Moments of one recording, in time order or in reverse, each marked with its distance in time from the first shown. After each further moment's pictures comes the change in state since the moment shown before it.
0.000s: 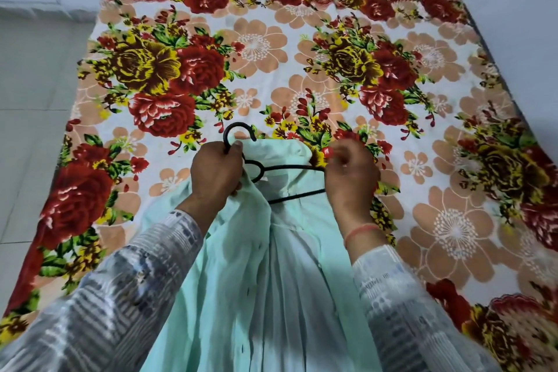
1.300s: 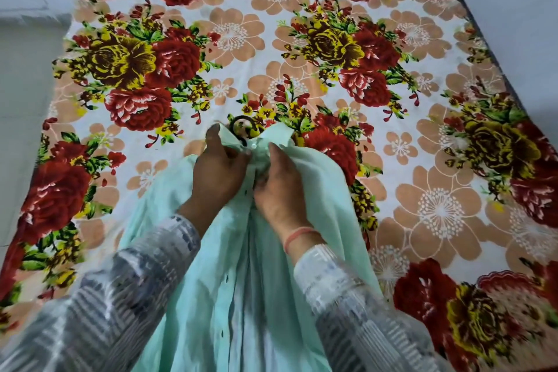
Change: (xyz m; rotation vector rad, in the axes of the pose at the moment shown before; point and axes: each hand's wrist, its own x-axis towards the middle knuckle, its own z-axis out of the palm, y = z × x) left_hand -0.037 0.000 0.043 0.206 -0.034 0.212; right_hand -0.054 -0.004 0.029 -0.131 -0.401 -0.065
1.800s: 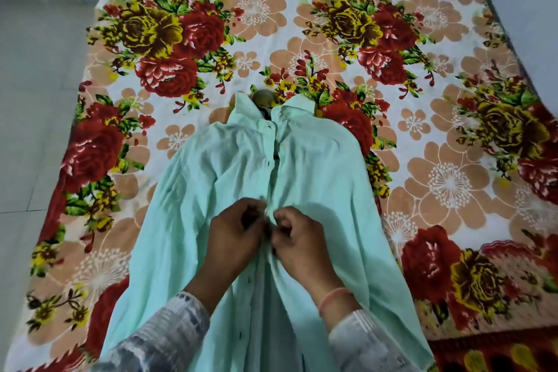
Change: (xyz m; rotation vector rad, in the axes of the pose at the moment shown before) left_hand -0.165 -0.089 -0.006 -0.133 -0.083 -0.021; right_hand -0.153 0.036 0.009 0.128 -0.216 0.163
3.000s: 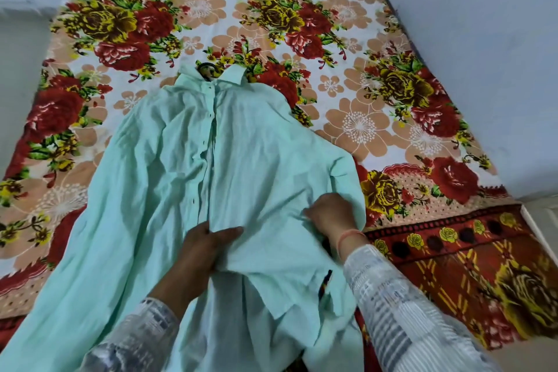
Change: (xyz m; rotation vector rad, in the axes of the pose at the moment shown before) left_hand -0.181 -0.027 0.054 -0.740 -0.207 -0.518; right_hand -0.114 0.131 -0.135 -0.438 0.097 0.413
